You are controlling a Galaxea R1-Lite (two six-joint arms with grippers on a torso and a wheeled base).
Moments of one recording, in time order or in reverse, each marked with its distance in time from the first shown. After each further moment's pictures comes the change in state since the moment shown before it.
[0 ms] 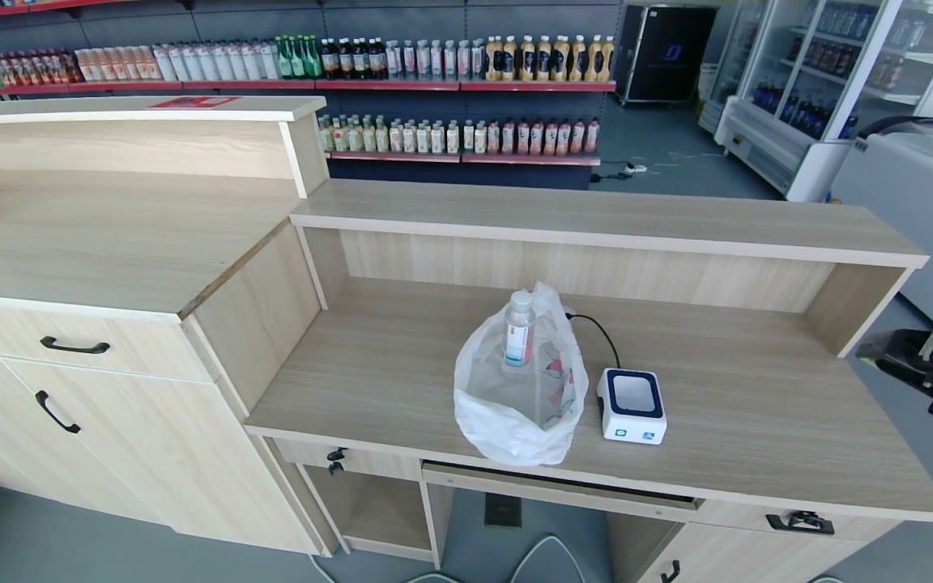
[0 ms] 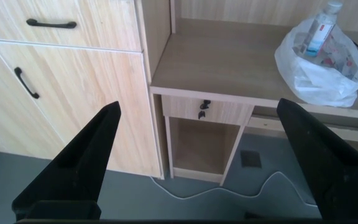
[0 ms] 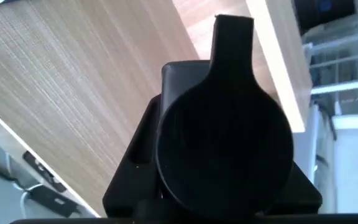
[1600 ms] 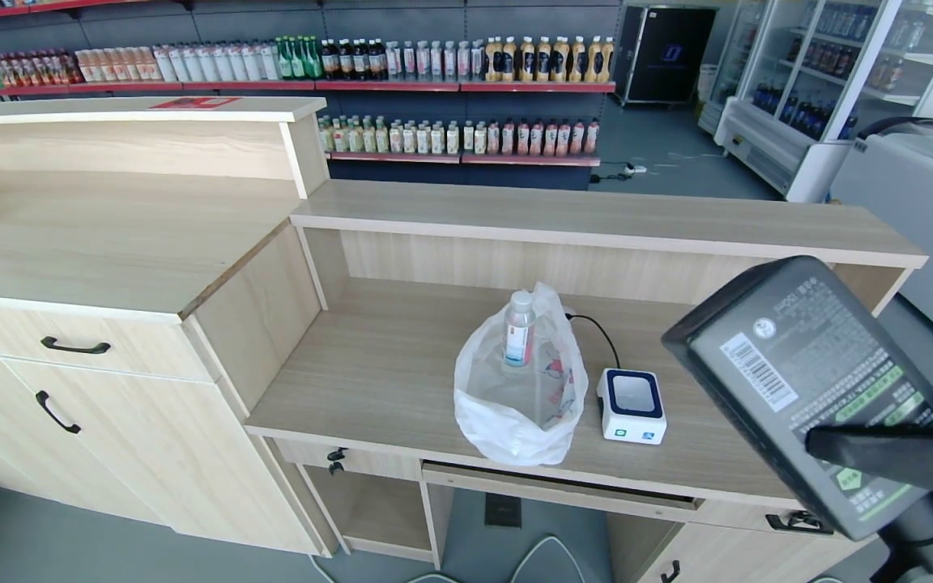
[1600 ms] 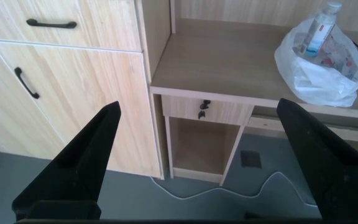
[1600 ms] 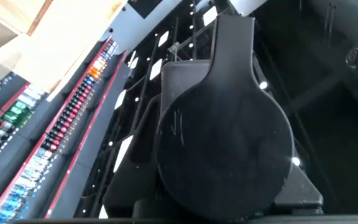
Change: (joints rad) left arm 0.000 0.000 0.000 0.000 0.000 0.000; right arm 0.985 -0.575 0.164 -0.006 0.261 -1.170
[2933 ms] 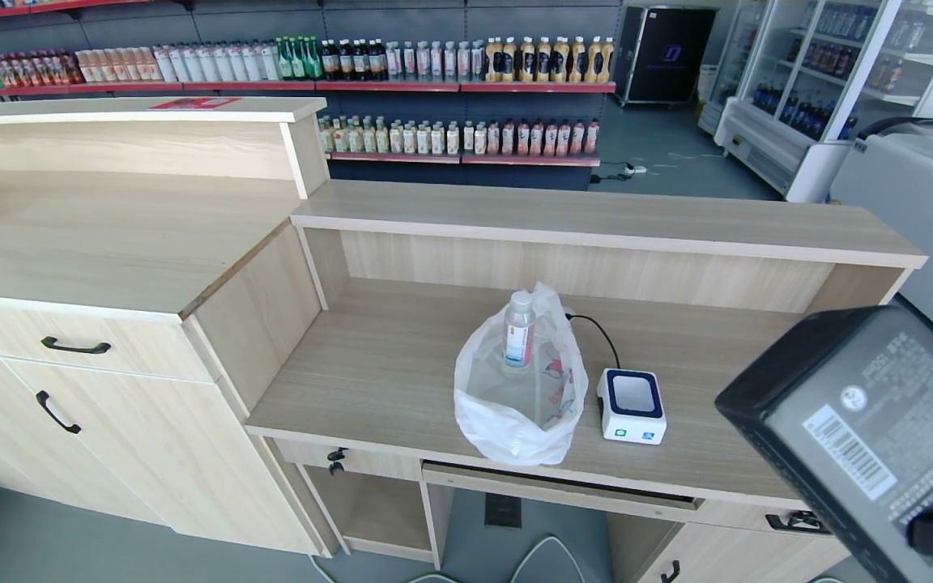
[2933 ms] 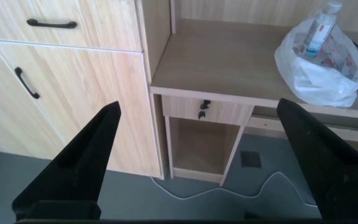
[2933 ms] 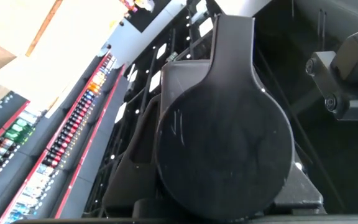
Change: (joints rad) left arm 0.000 0.000 0.000 0.000 0.000 0.000; right arm 0.014 -0.127 -0.005 0.185 0.029 -0.001
